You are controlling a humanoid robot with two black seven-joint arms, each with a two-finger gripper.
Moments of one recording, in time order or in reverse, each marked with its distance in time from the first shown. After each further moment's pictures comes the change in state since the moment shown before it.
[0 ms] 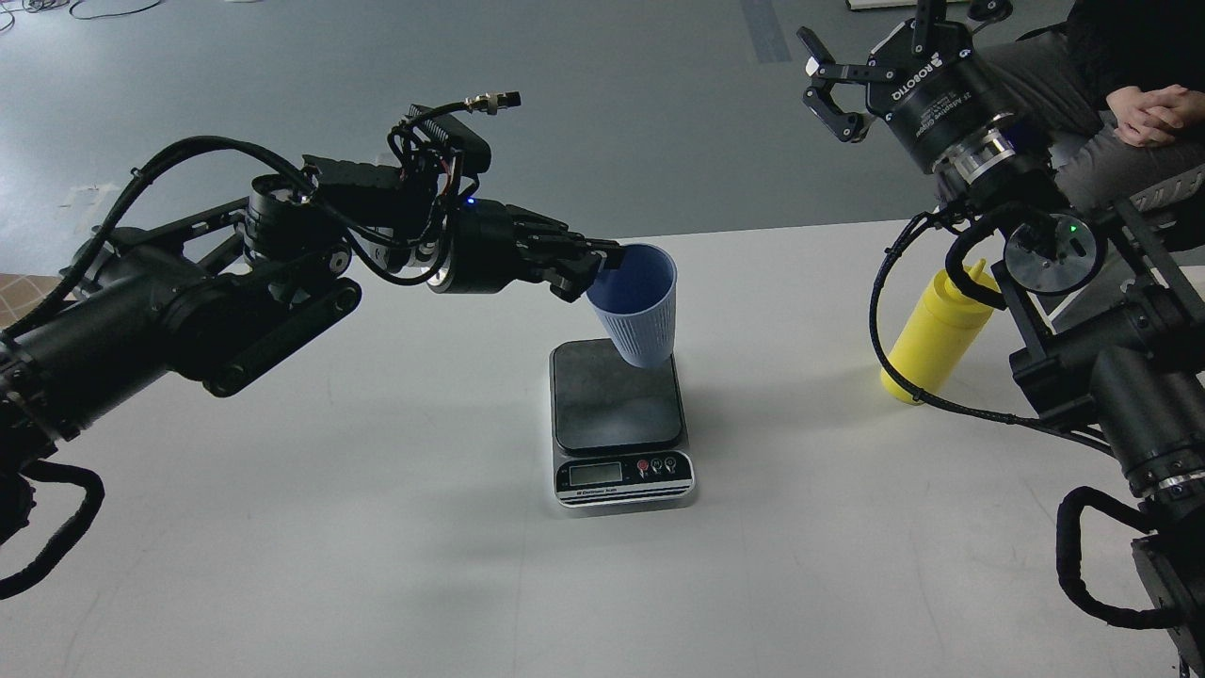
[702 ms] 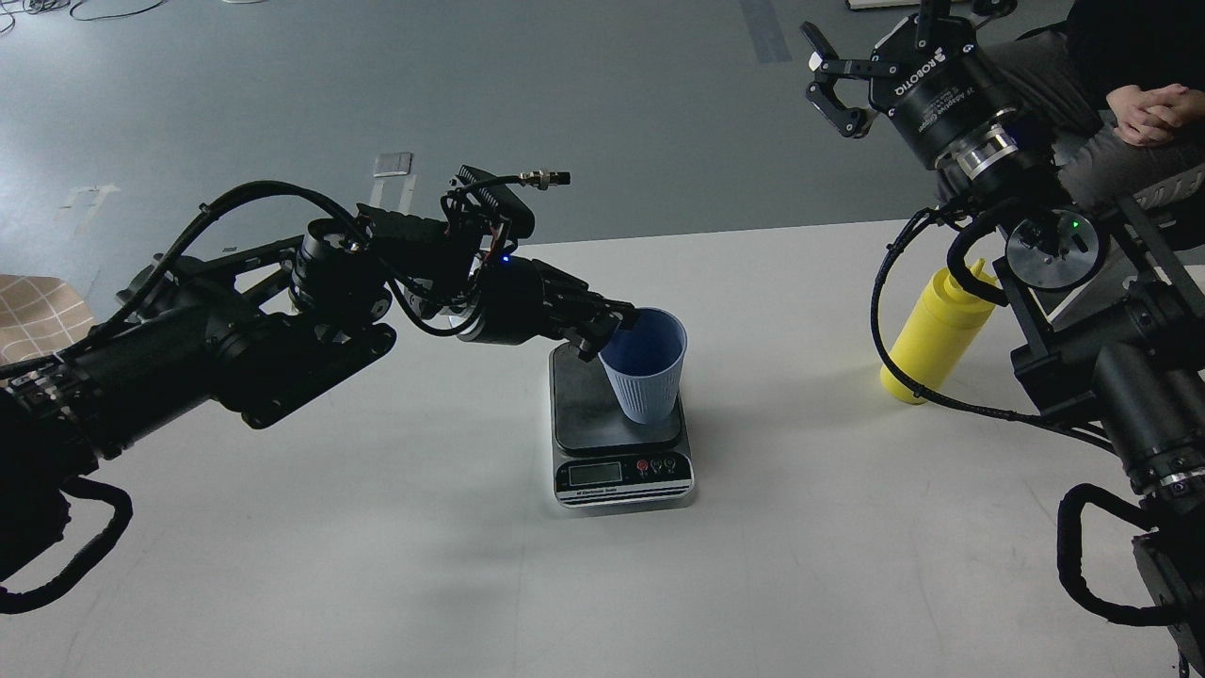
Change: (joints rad) left arm 0.026 -0.051 0.088 0.023 0.042 0.011 0.000; right arm 0.004 -0.002 0.002 -0.001 0.001 -0.005 0.001
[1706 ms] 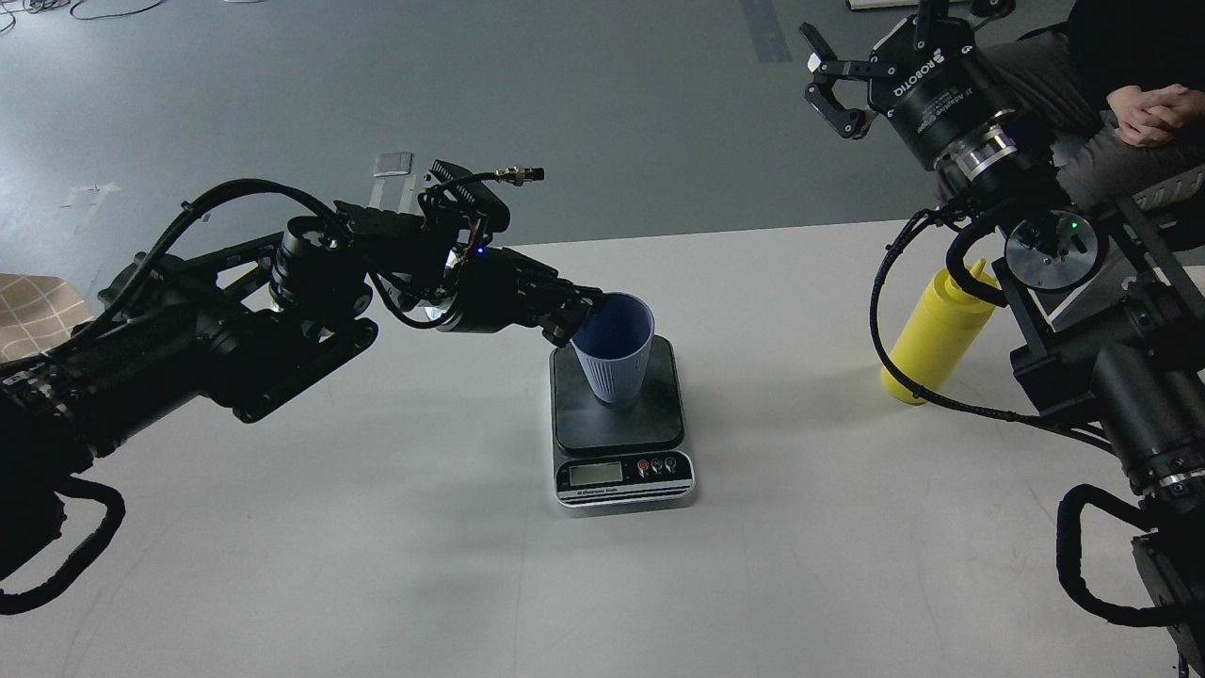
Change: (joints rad) left arm 0.002 0.007 0.002 0.071 0.041 0.033 0.000; right arm -0.001 0.001 -0.001 0.001 0.000 0.000 0.000
